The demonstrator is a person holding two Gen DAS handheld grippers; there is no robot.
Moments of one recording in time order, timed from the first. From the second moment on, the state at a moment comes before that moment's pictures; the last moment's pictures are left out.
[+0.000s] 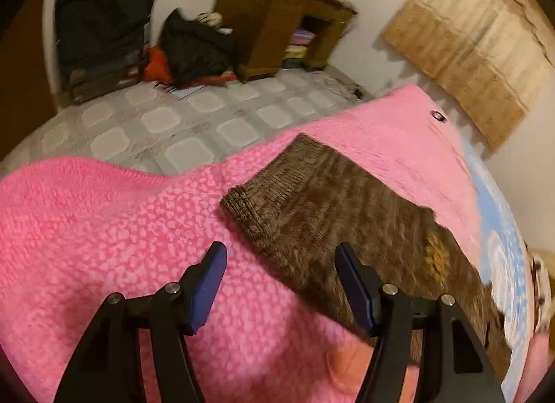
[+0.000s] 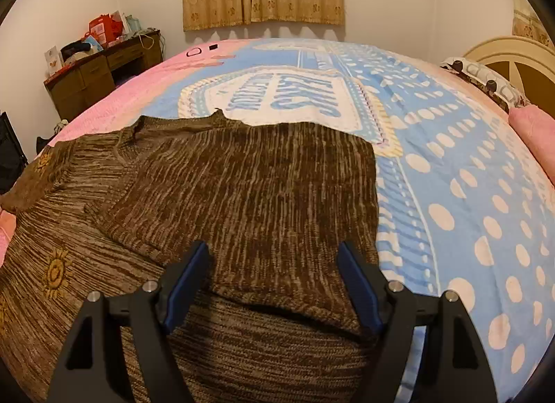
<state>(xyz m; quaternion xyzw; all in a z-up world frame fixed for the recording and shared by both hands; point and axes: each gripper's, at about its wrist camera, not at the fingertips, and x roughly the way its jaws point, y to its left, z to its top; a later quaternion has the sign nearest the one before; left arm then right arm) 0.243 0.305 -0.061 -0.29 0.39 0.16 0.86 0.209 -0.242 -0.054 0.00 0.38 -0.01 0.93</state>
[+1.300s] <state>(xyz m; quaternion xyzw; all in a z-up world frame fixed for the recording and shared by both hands) 0.222 -0.066 -0.047 0.11 0.38 -0.15 0.91 0.203 -0.252 -0.051 0.04 0.36 -0.02 0.93</state>
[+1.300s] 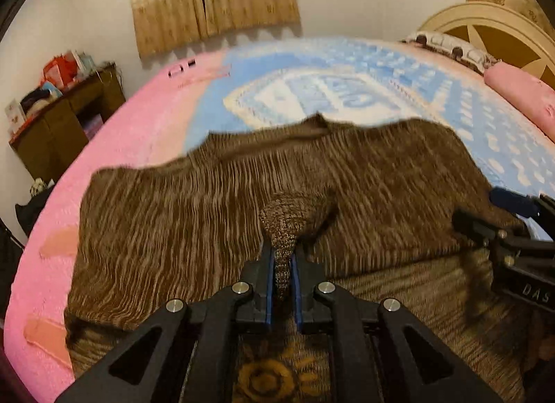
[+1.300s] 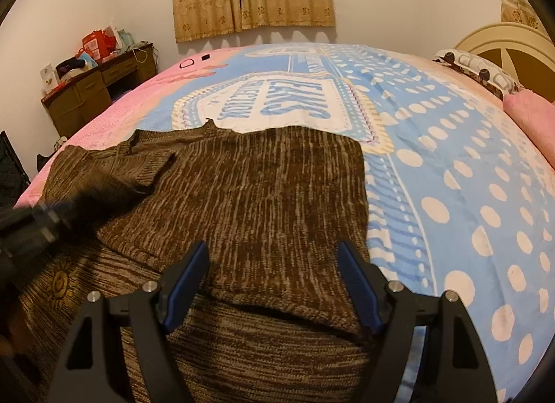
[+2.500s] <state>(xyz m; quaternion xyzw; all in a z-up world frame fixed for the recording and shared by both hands) 0.154 0.052 -0.072 -0.02 0.38 -0.07 0.92 0.244 -0.163 -0.059 0.00 0.41 0.03 0.91</state>
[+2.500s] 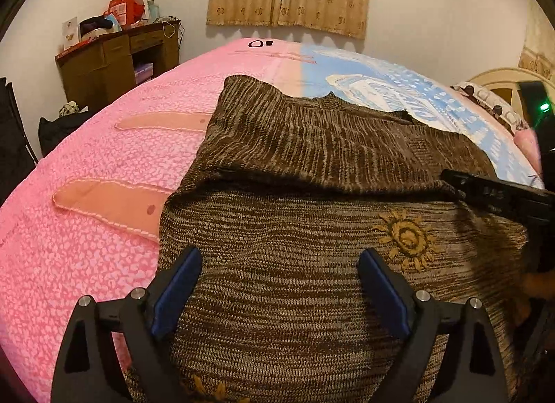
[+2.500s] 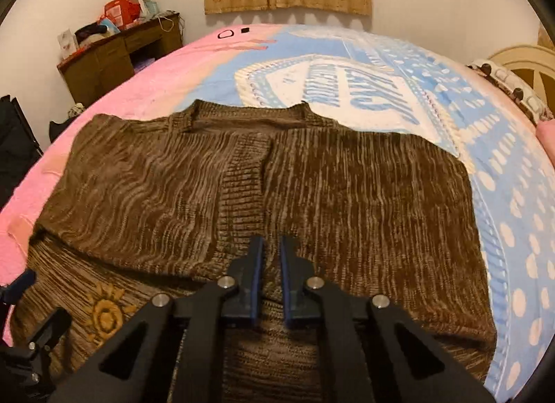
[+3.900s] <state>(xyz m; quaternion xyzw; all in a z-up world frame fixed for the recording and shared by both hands) 0.169 0.123 -0.049 -0.03 0.40 0.05 0.91 0.233 -0.144 -0.056 0.00 0.41 0.09 0.91</state>
